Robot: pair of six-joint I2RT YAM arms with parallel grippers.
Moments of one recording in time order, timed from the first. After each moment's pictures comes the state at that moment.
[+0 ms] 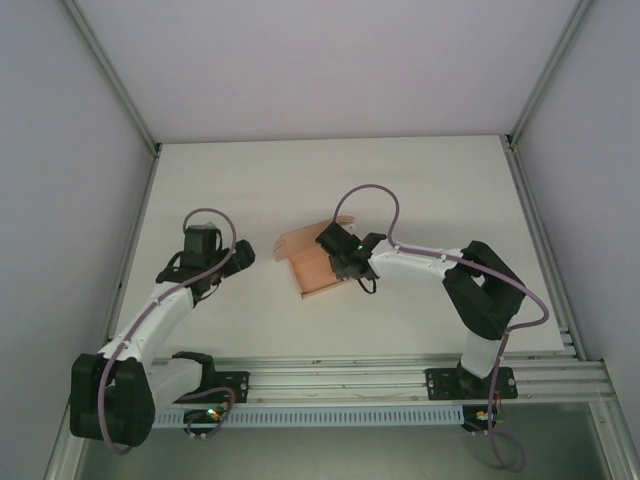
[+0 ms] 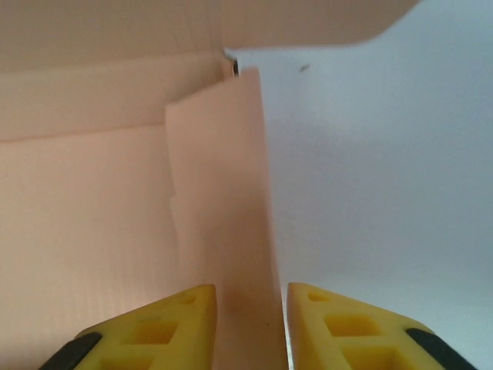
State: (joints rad) left arm -0.23 1.07 0.59 -0.38 0.01 -0.59; right arm 0.81 1.78 1.14 -0.53 0.33 0.53
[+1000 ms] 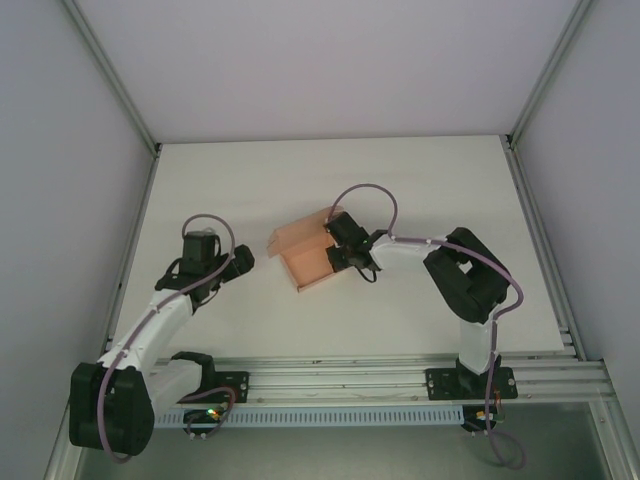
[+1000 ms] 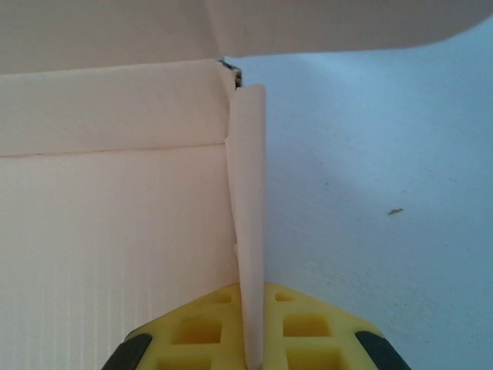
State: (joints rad) left arm -0.22 1.03 0.54 -0.37 0.02 -0.58; right arm 0.69 1.91 1.09 -0.18 0.14 0.28
